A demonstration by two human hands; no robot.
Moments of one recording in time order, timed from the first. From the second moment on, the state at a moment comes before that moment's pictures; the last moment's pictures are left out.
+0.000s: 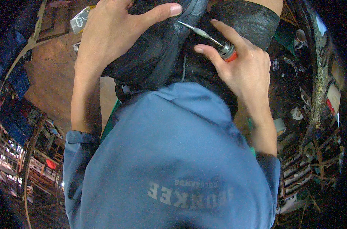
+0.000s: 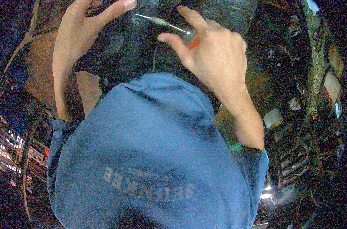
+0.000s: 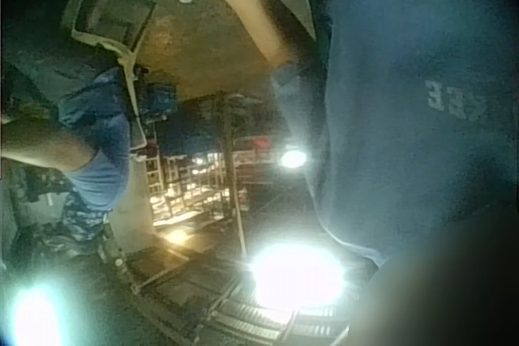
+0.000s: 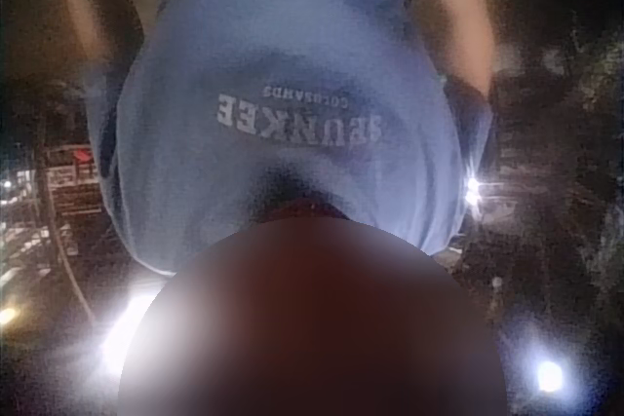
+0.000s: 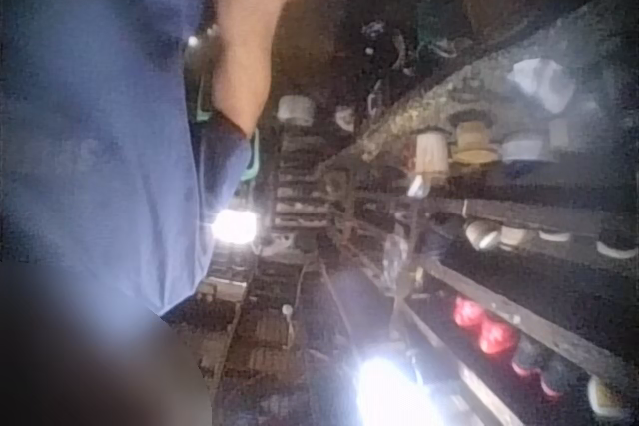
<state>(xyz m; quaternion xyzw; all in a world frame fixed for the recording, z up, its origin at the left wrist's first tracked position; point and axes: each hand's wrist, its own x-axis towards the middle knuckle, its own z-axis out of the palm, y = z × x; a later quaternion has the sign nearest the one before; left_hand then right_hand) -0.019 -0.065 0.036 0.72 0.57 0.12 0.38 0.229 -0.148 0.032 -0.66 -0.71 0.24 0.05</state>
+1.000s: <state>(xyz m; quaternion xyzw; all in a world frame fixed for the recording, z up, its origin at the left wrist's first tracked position) -0.035 -0.066 0.022 0.75 0.54 0.15 0.35 0.243 -0.095 0.062 -0.53 -0.84 0.10 -0.06</state>
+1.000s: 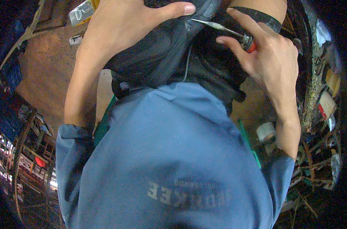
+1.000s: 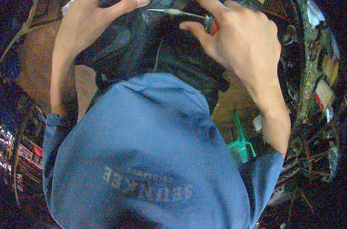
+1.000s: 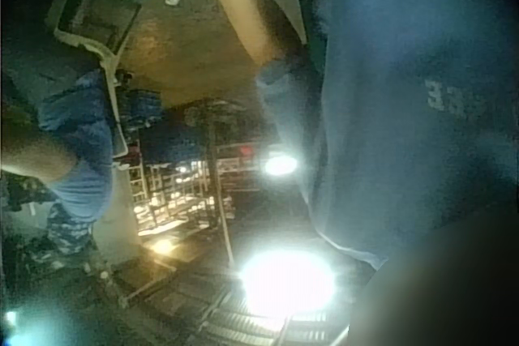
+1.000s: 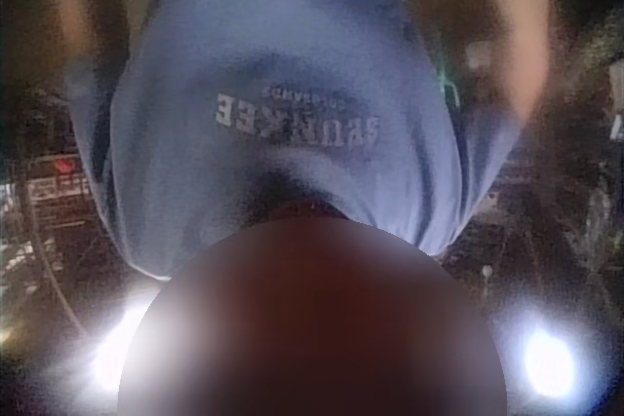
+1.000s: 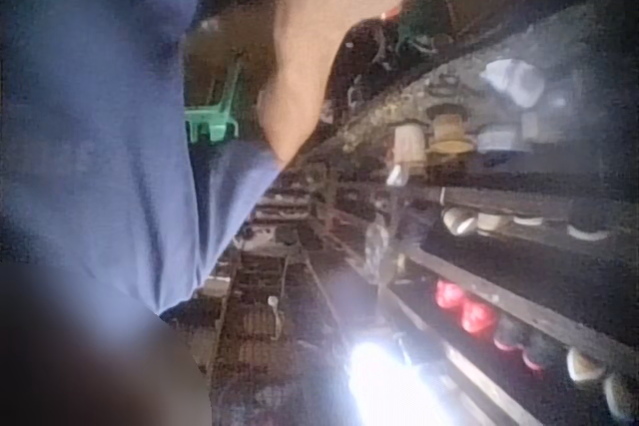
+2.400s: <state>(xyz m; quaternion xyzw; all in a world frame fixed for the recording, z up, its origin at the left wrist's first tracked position) -0.028 -0.063 0.035 0.70 0.59 0.08 0.40 0.249 -0.102 0.042 -0.54 -0.83 0.13 0.02</state>
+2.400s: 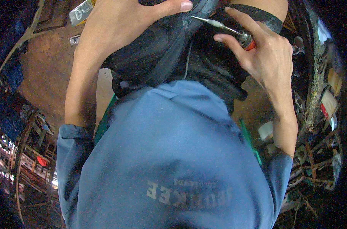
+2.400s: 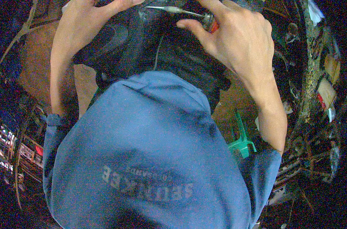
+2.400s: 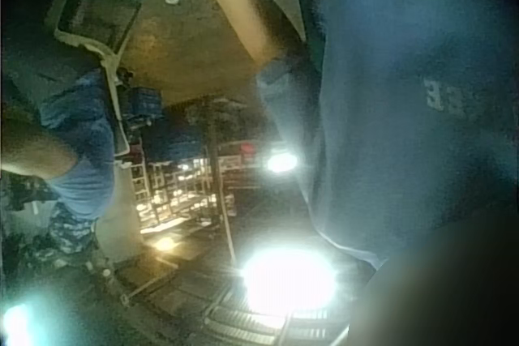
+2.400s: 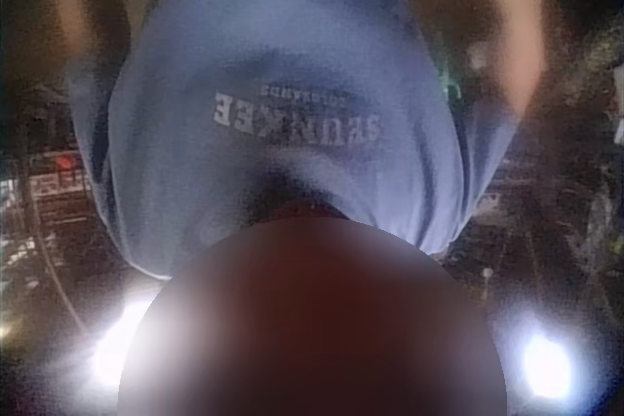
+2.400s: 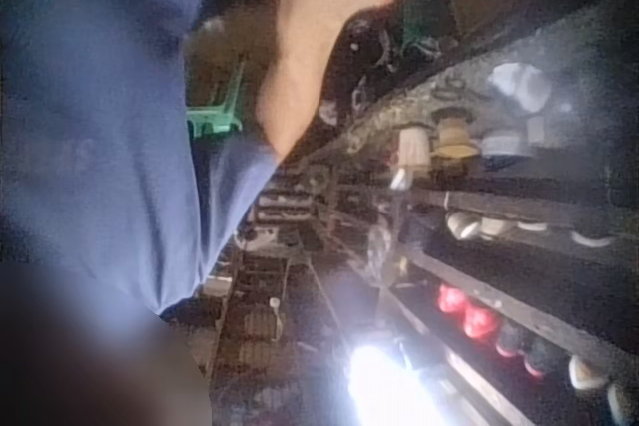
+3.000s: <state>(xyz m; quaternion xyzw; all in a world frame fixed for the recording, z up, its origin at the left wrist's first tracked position) -0.031 -0.067 0.036 0.72 0.58 0.08 0.37 0.244 -0.103 0.040 -0.52 -0.84 0.15 0.02</state>
